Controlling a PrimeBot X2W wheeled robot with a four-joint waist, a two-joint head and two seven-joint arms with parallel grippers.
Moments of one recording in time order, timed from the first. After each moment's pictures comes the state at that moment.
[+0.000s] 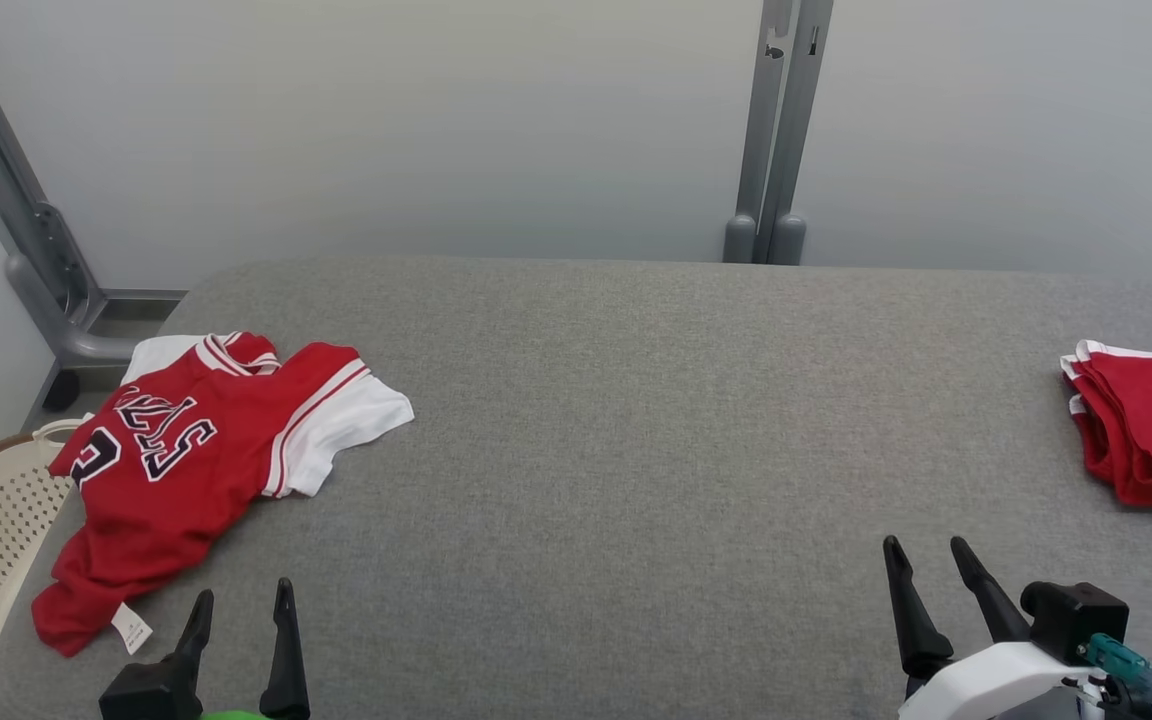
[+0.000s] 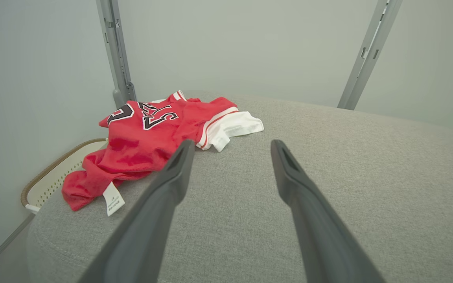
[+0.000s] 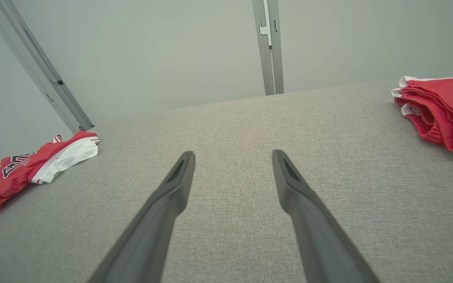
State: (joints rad) left arm 0.09 0.33 -0.35 0.17 -0.54 0.24 -0.25; right arm 0.06 -0.05 0.03 0.25 0.29 0.13 -0.17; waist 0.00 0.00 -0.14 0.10
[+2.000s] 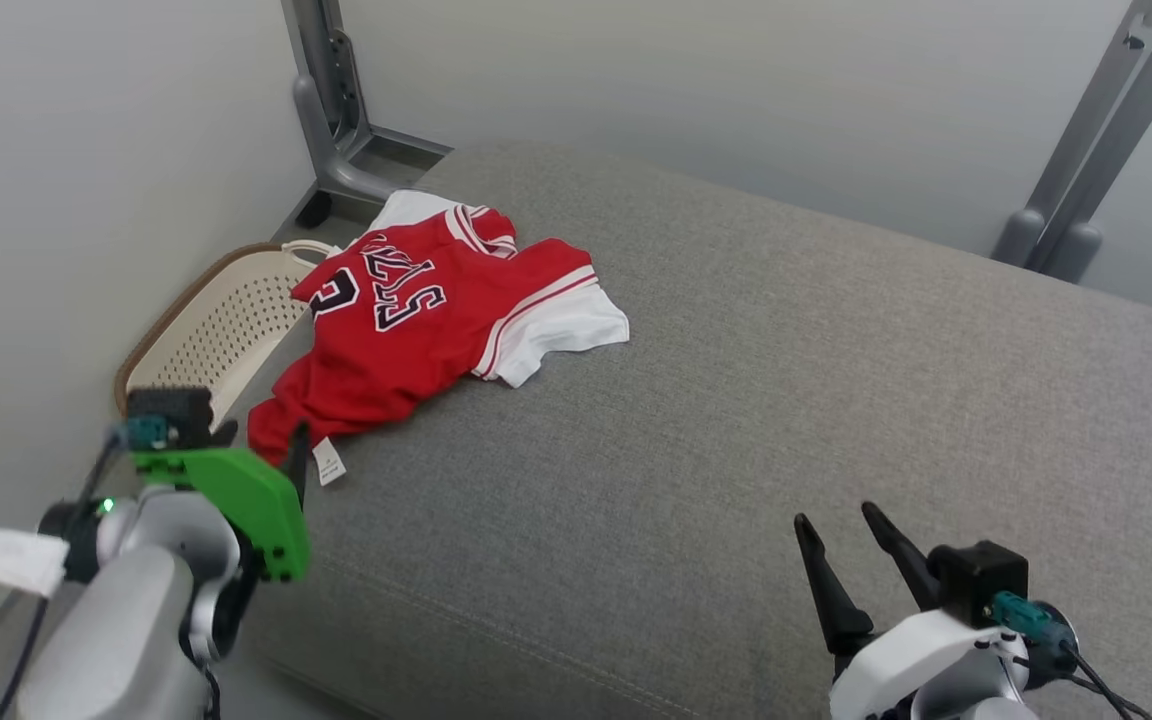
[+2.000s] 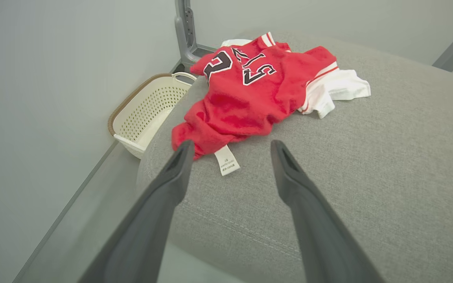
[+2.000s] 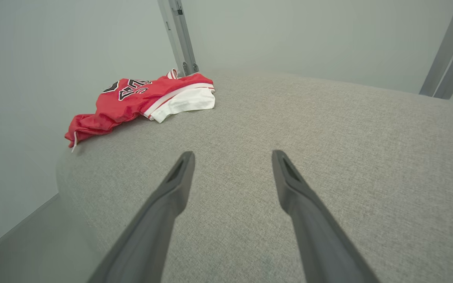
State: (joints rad) left arm -0.38 0.36 -0.44 0.45 -0.60 0.07 0.18; right arm -0.01 -0.05 0.16 0.26 0.23 0.13 -0.15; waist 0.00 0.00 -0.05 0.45
